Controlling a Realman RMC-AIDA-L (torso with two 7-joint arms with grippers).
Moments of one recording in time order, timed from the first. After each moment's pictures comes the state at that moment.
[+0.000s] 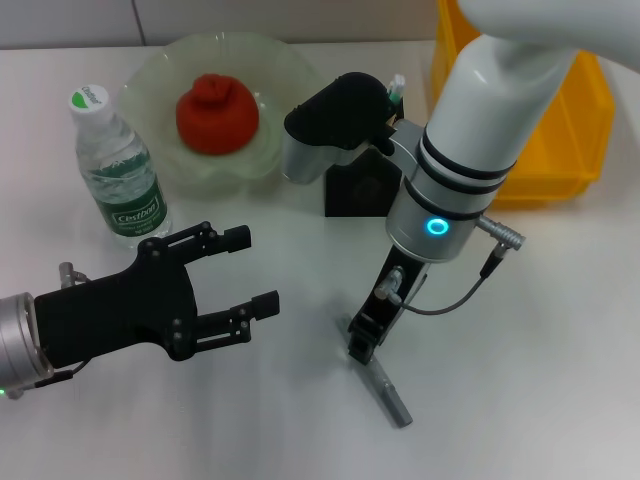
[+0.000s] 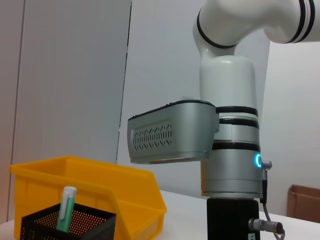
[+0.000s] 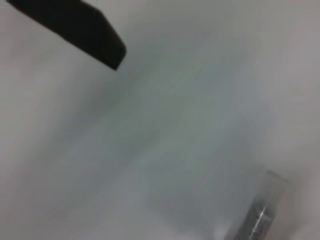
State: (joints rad) left arm -0.29 -2.07 0.99 0.54 1.58 1.67 -0.98; right arm 1.12 2.09 -1.84 -0.65 -2.18 -1.39 2.76
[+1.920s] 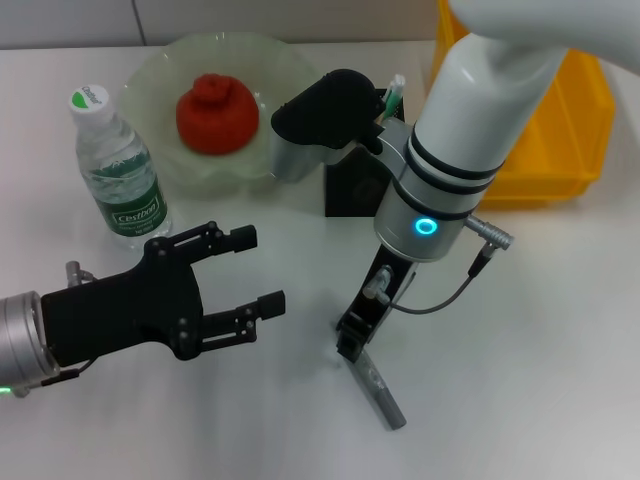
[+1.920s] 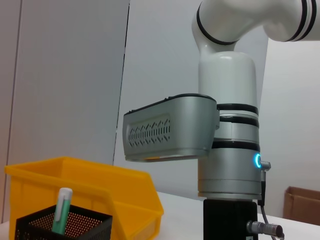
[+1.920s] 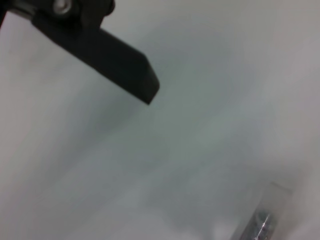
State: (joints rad) left arm -0.31 -2.07 0.99 0.52 1.58 1.67 -0.97; right arm 1.13 2.09 -1.88 -0.67 -2.16 -1.37 2.78
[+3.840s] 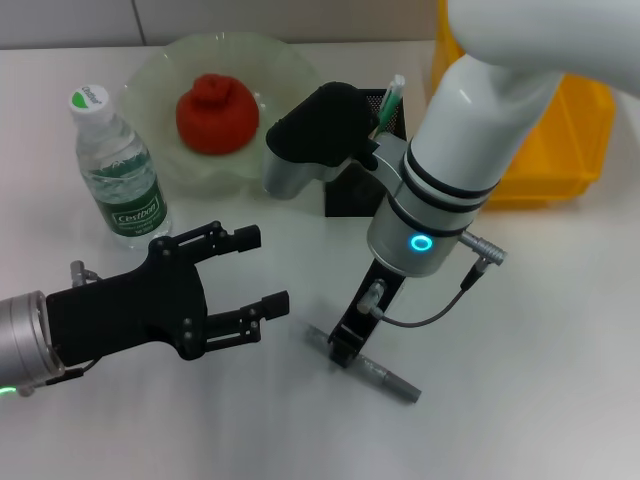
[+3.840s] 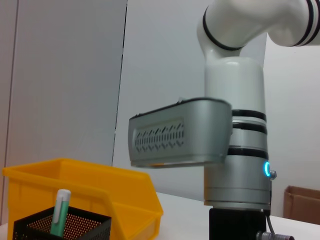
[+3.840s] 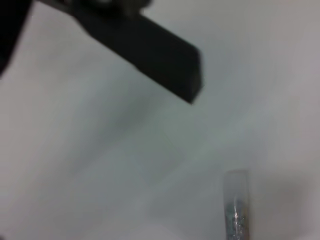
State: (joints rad) left arm -0.32 -2.07 0.99 0.51 1.58 1.66 -0.96; right arm 1.07 2.09 -1.92 -0.75 -2.14 -1.34 2.78
